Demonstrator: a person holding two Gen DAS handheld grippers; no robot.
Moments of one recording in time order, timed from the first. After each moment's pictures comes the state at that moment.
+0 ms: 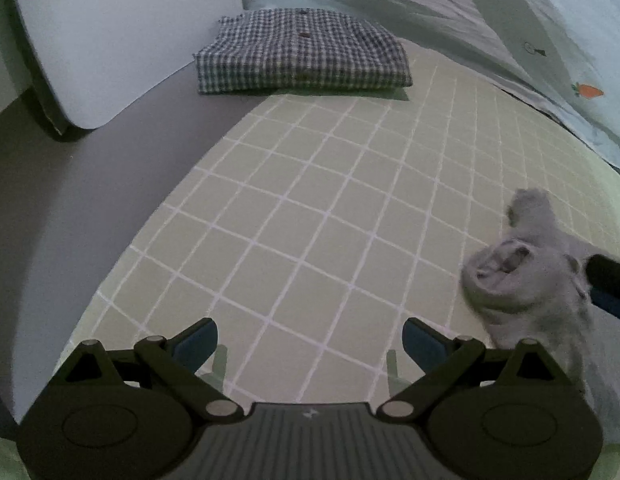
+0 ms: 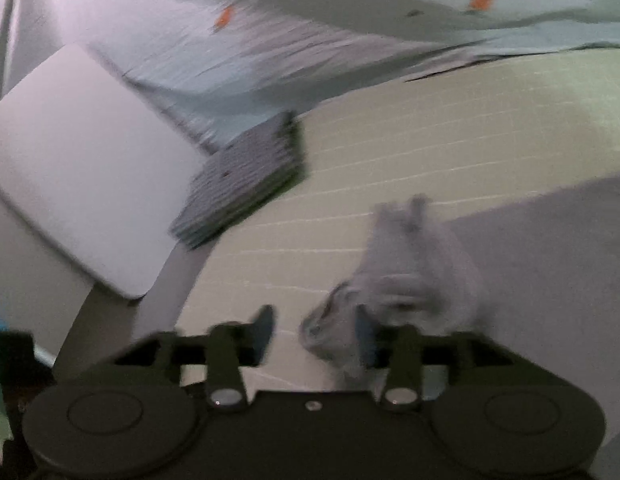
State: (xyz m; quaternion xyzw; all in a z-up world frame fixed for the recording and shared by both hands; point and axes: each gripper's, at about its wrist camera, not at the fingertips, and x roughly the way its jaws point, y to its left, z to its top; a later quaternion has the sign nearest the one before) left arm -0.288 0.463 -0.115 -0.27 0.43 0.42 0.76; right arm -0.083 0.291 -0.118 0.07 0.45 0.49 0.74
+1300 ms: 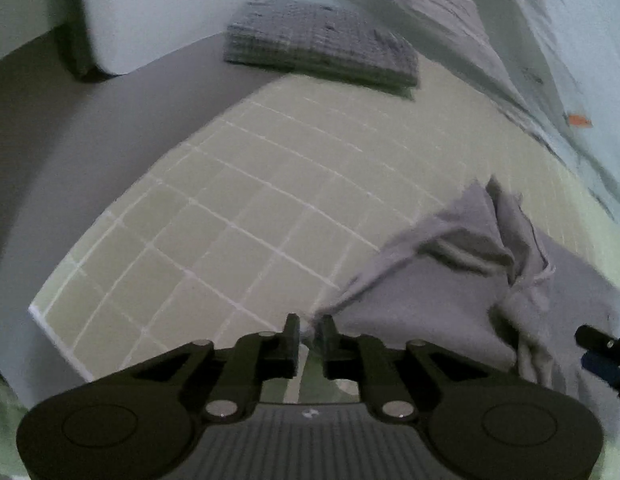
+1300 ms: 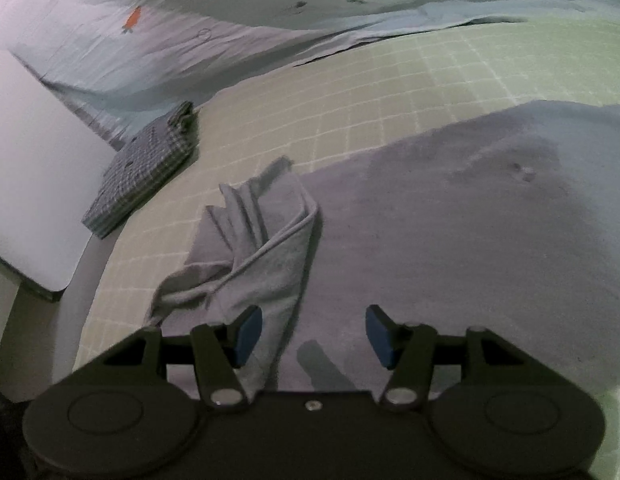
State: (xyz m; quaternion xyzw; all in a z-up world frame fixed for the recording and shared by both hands) left arm -0.348 0.458 -0.114 -0.33 0.37 0.42 0.76; right arm -0.097 0.242 -0.138 0.03 0.48 0.39 0.78
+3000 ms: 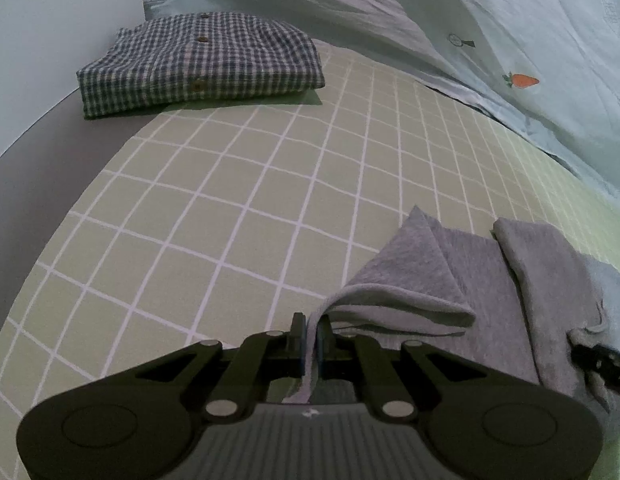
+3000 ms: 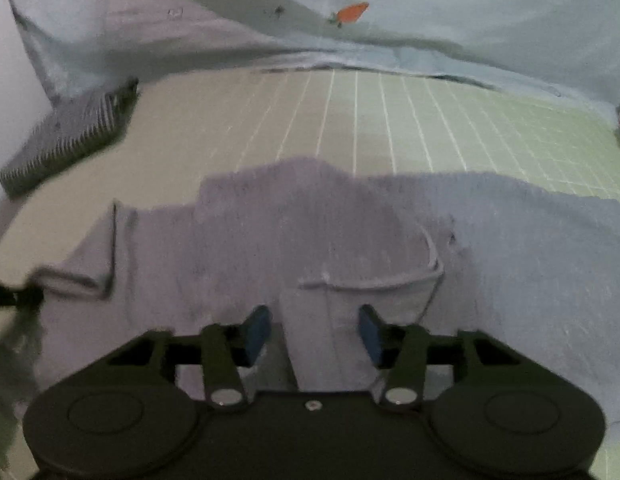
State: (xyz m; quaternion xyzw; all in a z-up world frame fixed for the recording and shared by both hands) left arm -0.250 0.504 -0.144 -0.26 0.40 0.31 0.82; right arm -0.081 0.253 -0.158 -0.12 0.41 0.31 0.85
